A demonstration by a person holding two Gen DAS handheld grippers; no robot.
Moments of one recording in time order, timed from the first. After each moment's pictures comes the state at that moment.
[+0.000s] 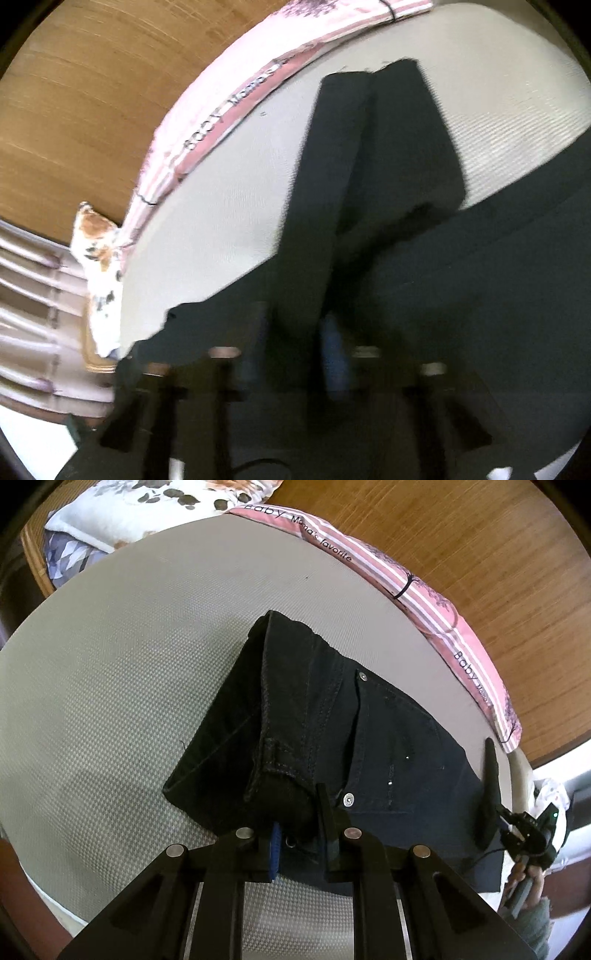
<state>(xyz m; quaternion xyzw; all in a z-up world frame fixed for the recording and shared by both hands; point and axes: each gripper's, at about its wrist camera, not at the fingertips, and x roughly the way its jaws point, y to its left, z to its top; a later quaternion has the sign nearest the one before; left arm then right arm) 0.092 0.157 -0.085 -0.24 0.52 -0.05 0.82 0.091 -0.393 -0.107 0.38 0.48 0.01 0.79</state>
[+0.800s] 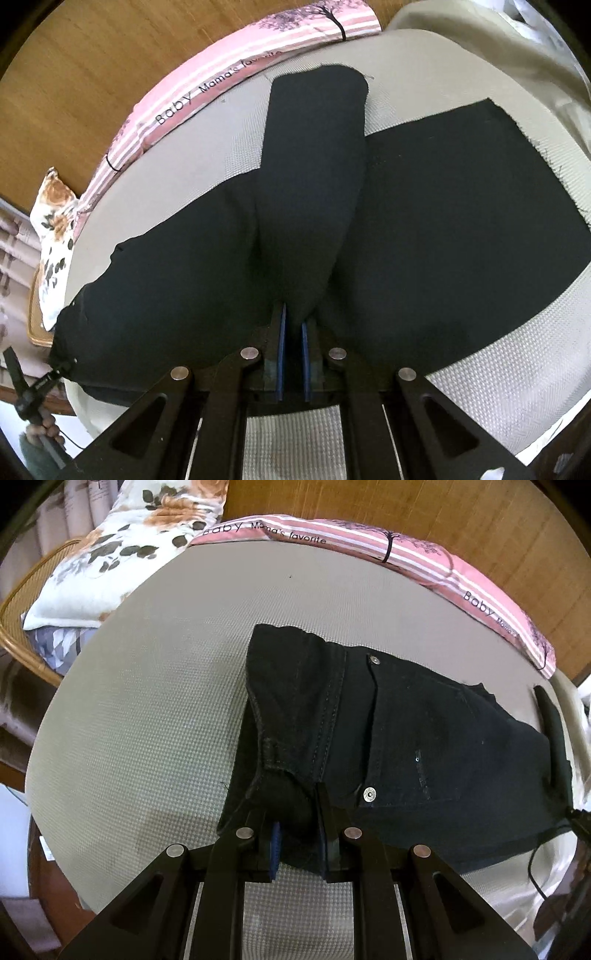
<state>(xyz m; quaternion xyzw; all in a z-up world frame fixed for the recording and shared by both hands) 0.106 0.142 -0.079 -0.06 0.54 -0.04 0.84 -0.019 -0.384 -0.102 0.28 0.50 -0.08 0.82</state>
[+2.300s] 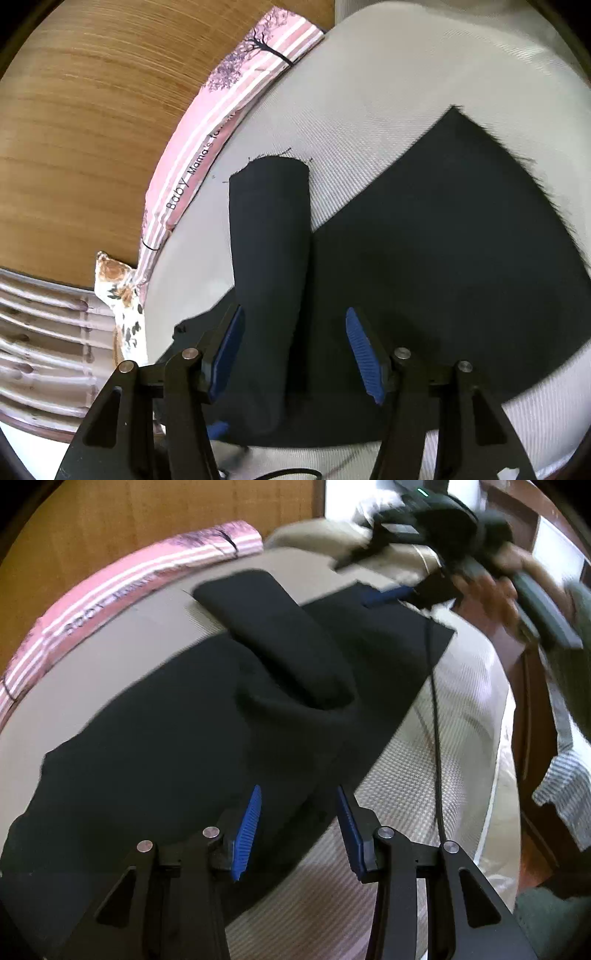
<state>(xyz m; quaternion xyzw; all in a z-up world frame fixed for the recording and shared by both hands) 0.015 -0.240 -0.090 0.23 0.43 -0.44 0.75 0.004 -0.529 -0.099 0.47 0.45 -0.01 0.76</state>
